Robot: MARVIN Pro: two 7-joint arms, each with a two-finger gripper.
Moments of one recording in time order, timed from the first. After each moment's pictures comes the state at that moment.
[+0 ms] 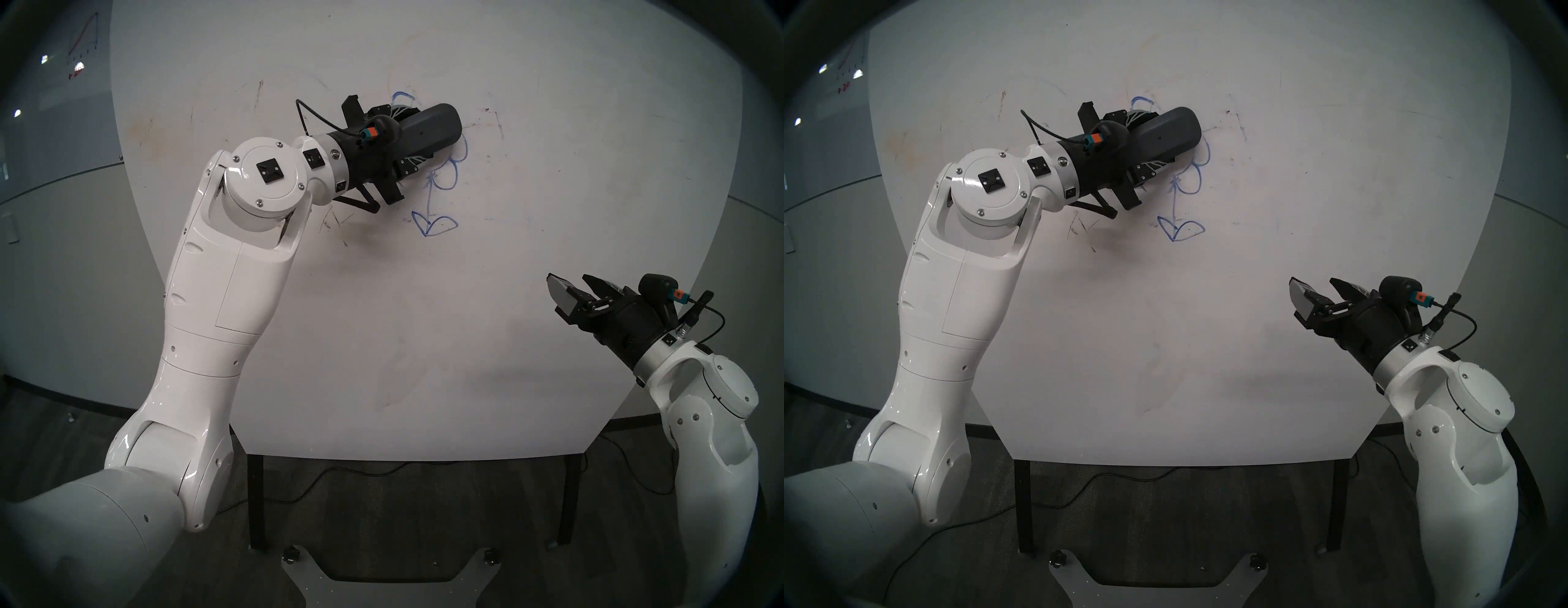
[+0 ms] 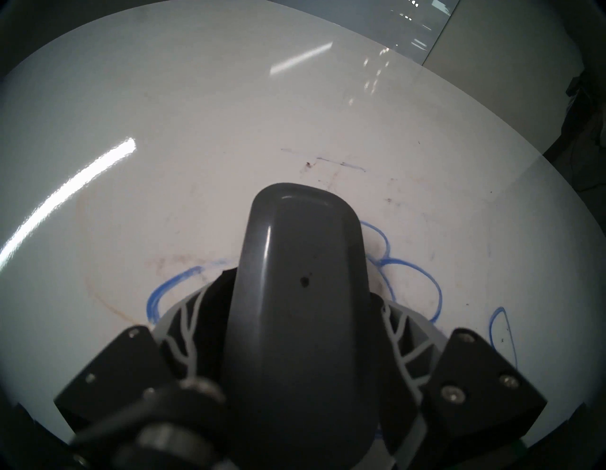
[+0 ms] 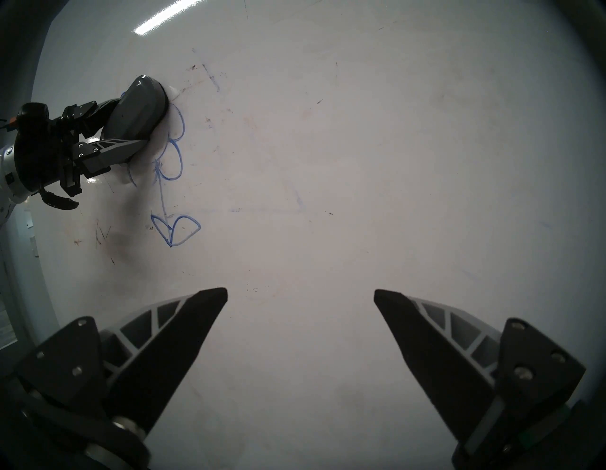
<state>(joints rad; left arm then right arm) 0.82 -1.35 -1.32 -1.77 0.40 0.13 -0.75 -1.85 -1.10 1.92 -2.32 0.76 0.46 0.14</state>
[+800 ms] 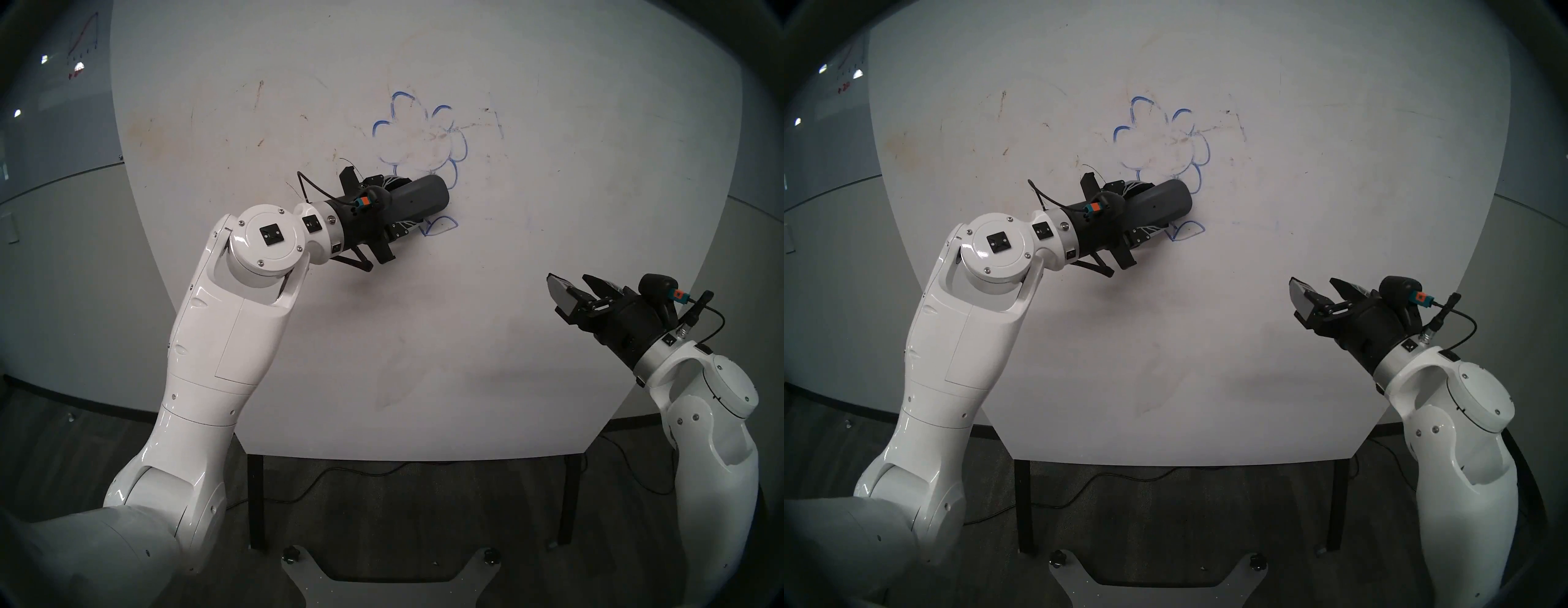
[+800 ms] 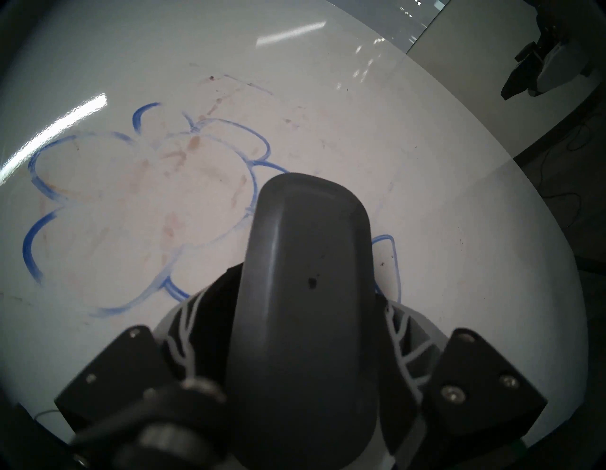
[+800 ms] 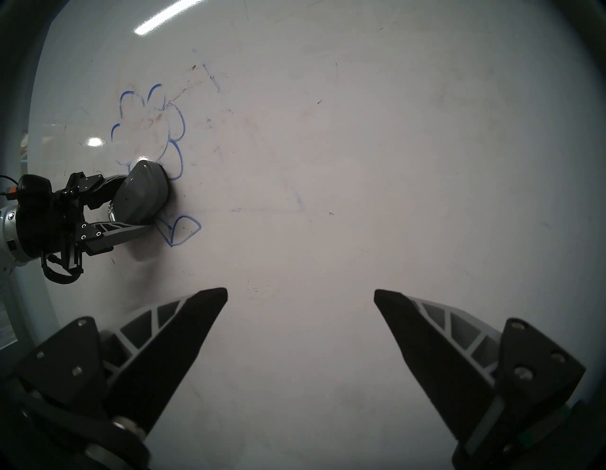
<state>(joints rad) 0.98 -1.33 -1.35 -1.78 0.37 0.13 -0.77 -1.85 -1.10 1.92 -2.32 0.76 0.46 0.14</state>
